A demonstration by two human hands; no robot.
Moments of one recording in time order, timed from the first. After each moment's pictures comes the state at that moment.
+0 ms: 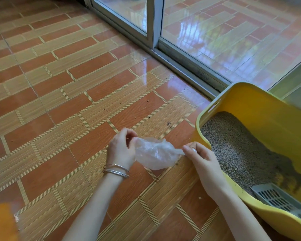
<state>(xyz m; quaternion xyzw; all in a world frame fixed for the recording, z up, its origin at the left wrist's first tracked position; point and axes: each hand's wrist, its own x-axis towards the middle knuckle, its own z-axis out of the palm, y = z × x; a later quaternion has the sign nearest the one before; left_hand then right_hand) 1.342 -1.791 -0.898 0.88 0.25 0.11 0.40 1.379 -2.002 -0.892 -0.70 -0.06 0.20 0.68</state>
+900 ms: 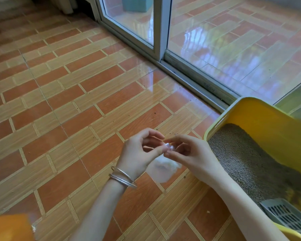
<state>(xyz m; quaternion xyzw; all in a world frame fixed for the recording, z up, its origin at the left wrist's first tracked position) 1.359 -1.791 -0.816 0.78 0.12 0.02 0.62 1.416 -1.950 -0.824 -0.80 -0.22 0.19 0.52</state>
